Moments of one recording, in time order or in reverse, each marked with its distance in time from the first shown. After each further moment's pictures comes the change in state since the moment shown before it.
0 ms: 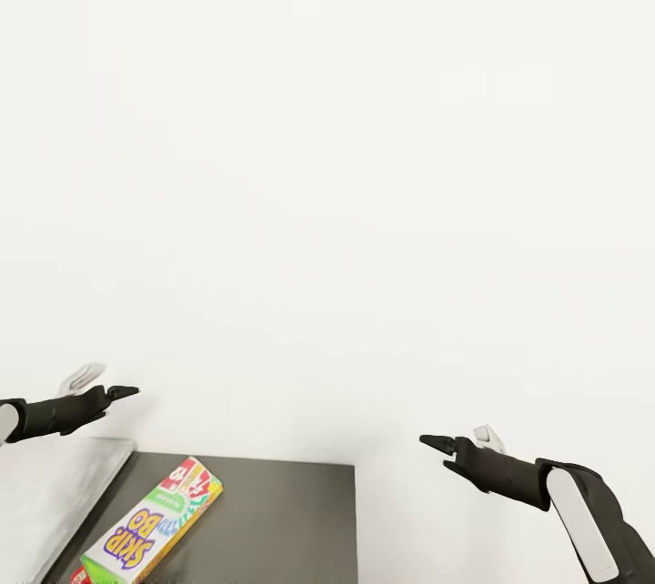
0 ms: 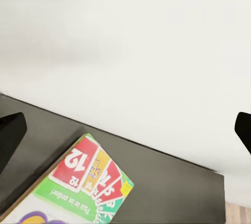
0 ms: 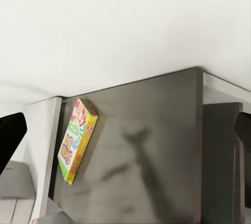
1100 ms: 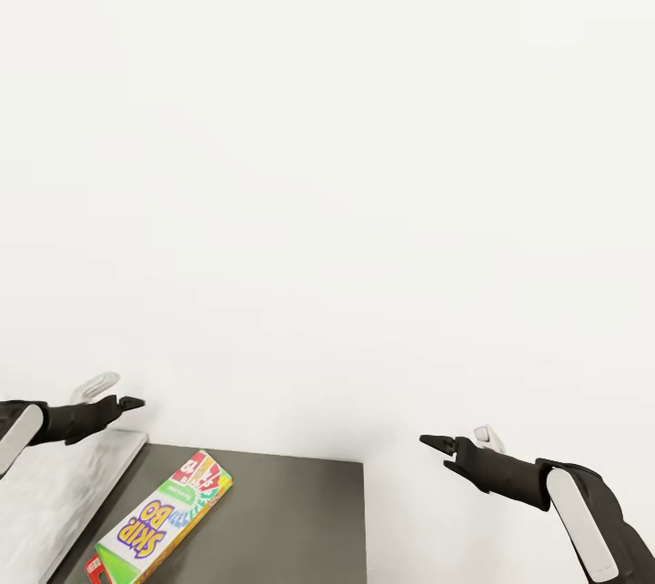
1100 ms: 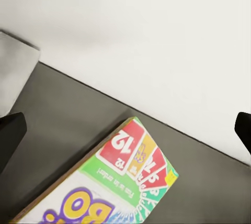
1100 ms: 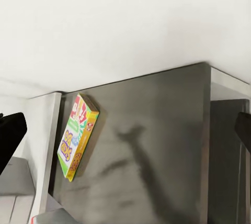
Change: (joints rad) left arm -0.001 -0.057 -0.009 0.000 -0.037 0.006 0.179; right arm 0.000 0.000 0.000 0.001 0.001 -0.003 -0.003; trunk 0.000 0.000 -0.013
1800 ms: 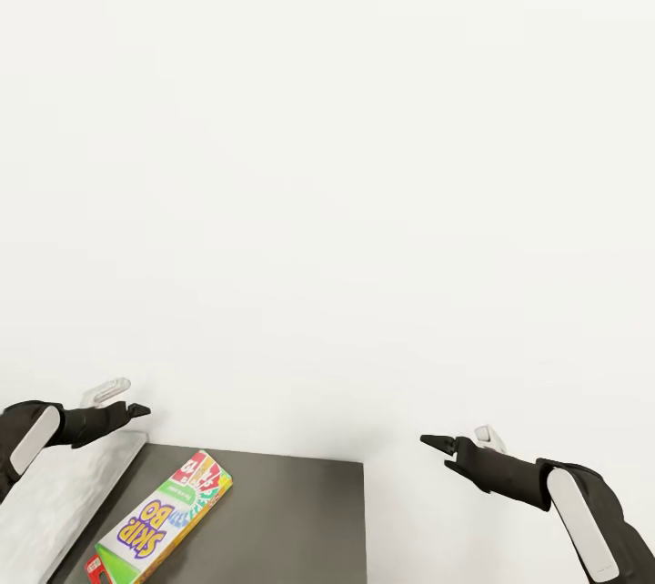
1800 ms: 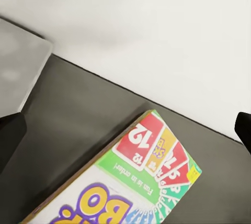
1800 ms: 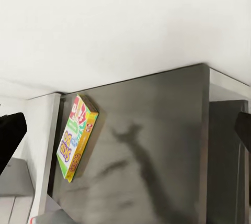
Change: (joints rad) left arm 0.000 -0.042 -0.002 0.000 -0.086 -0.014 0.058; right arm 0.000 -0.001 -0.002 -0.001 0.001 -0.002 -0.001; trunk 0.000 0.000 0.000
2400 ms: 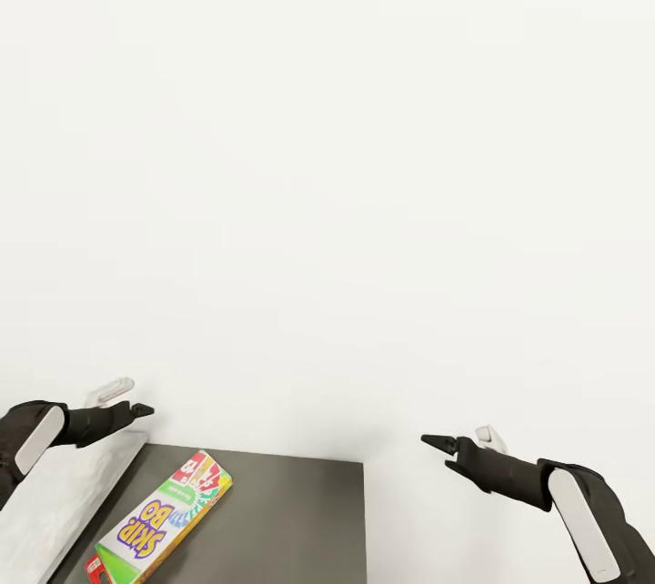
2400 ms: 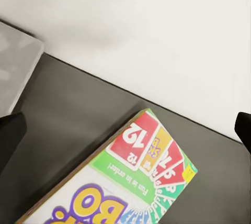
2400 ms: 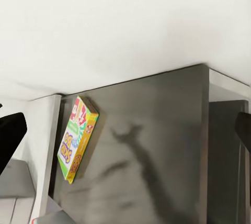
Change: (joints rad) left arm 0.000 -0.011 -0.001 -0.001 -0.006 -0.003 -0.006; right arm 0.000 0.000 -0.007 0.004 -0.002 0.000 0.001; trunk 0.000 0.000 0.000
